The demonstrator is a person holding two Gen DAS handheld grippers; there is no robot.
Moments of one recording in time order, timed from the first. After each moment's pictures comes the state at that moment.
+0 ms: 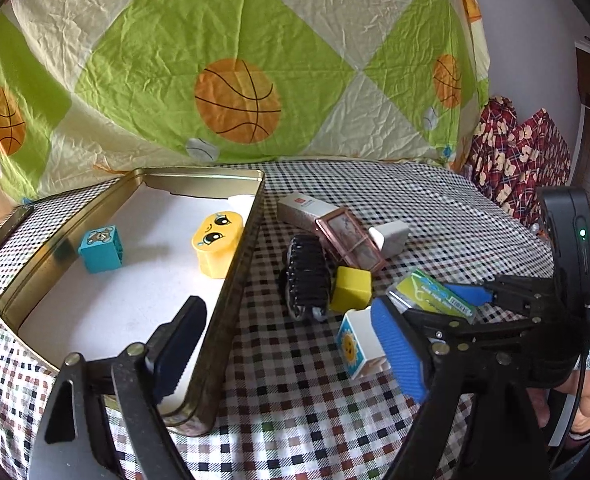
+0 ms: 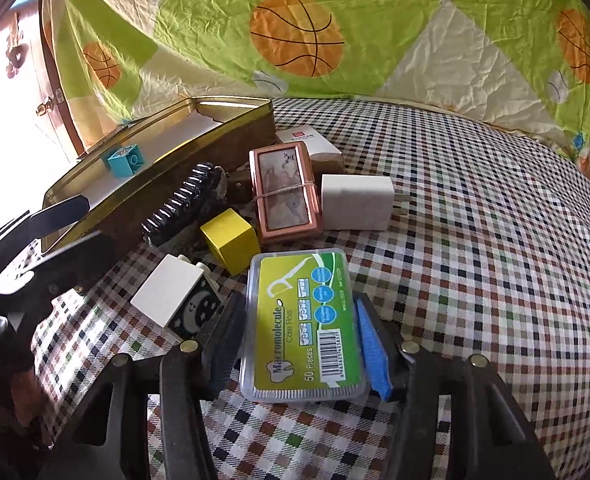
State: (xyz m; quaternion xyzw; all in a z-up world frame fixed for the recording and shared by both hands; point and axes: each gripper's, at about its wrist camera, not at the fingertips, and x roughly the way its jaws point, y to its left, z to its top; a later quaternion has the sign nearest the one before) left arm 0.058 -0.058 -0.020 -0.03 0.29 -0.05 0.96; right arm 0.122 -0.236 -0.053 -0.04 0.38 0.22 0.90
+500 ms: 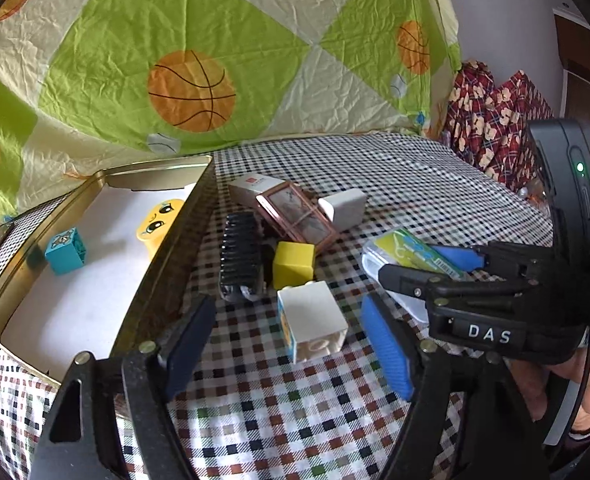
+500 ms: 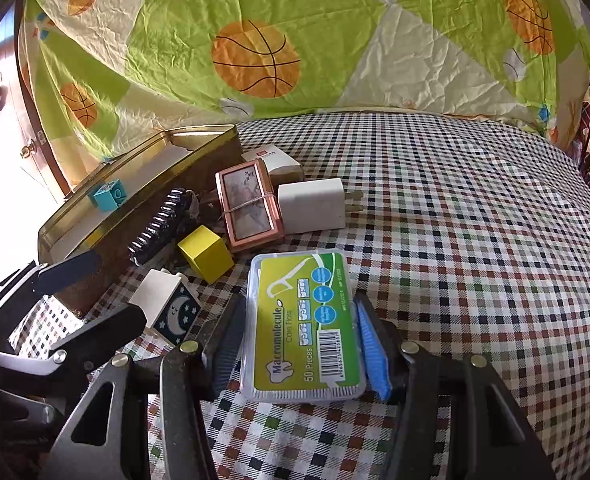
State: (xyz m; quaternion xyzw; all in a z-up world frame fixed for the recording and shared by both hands) left arm 0.061 -0.105 -0.030 0.02 0.32 -0.09 0.94; right arm 0.116 -0.255 -0.051 0.00 0.36 0.18 0.91
